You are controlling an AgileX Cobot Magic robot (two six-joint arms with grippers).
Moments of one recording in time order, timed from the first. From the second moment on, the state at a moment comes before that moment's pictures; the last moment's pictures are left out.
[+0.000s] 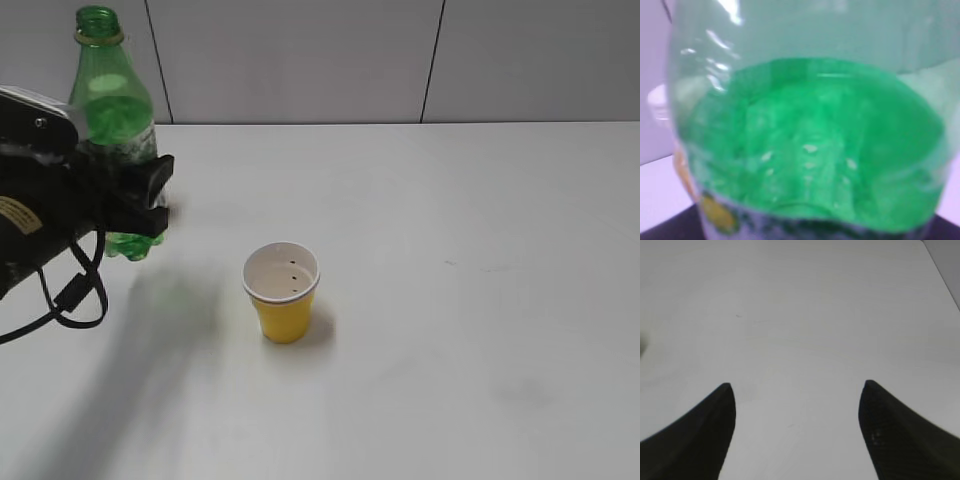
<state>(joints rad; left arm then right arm) -0.41 1.71 -0.49 -0.19 -0.96 0.24 0.03 0.00 -0.41 0.07 0.94 -0.03</state>
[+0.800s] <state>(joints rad) -0.69 1.59 -0.39 -0.76 -1.00 0.81 0.03 0.00 -0.41 0.07 0.94 -0.03</state>
